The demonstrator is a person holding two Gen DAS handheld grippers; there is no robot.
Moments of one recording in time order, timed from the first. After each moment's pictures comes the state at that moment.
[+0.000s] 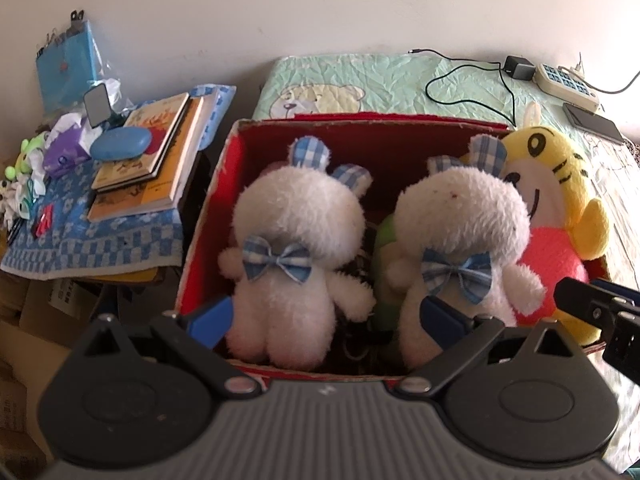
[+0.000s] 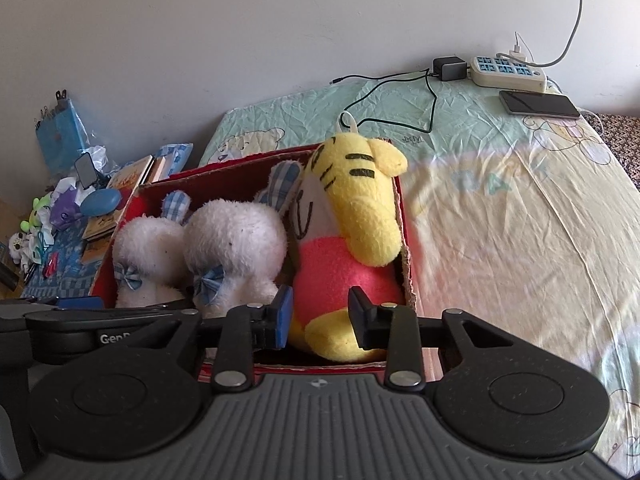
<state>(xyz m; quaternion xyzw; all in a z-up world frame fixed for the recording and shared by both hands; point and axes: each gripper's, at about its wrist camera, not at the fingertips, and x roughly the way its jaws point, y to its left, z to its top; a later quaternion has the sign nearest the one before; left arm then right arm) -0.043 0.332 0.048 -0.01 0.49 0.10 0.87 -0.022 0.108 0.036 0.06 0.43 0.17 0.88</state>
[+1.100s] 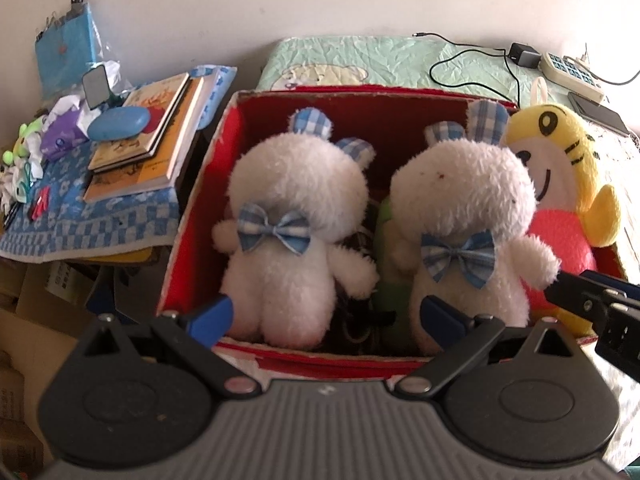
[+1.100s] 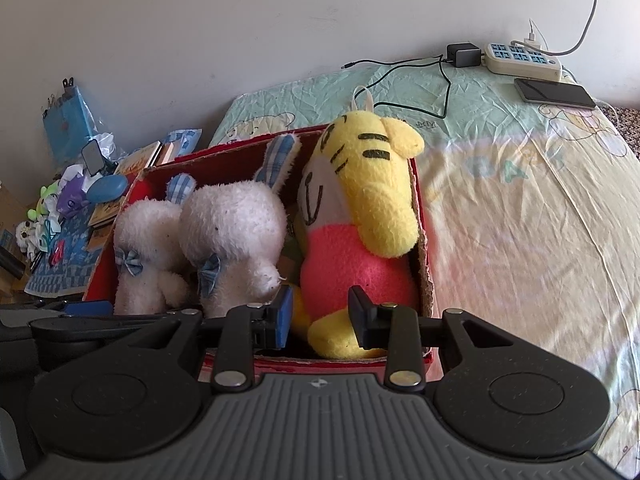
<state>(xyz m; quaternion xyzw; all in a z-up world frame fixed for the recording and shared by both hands) -0.047 0.334 0.036 -0.02 0.50 0.10 0.86 -0.019 0.110 0.025 0.06 0.45 0.19 0.87</state>
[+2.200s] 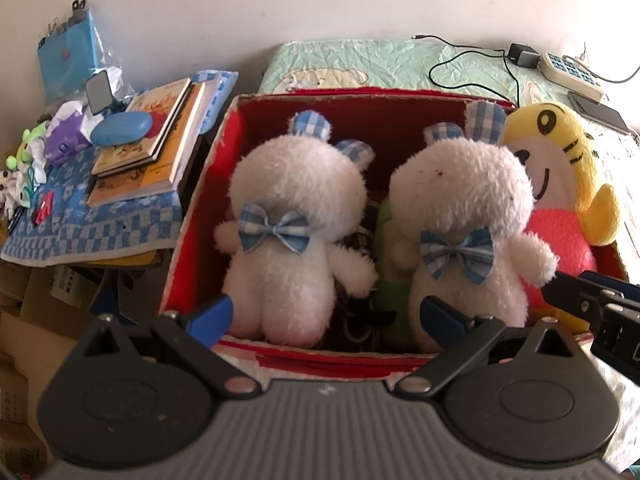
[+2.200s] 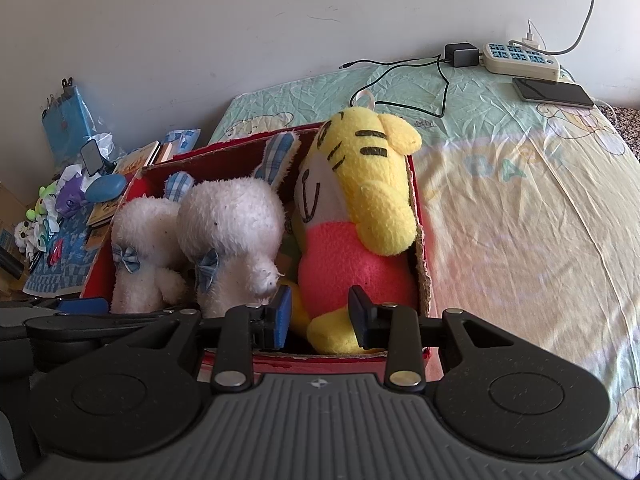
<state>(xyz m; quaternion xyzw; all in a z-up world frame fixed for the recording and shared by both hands) -0.051 0.329 0.037 -0.01 0.50 0.10 0.86 -0.020 0.108 0.025 0.06 0.45 0.18 0.87</state>
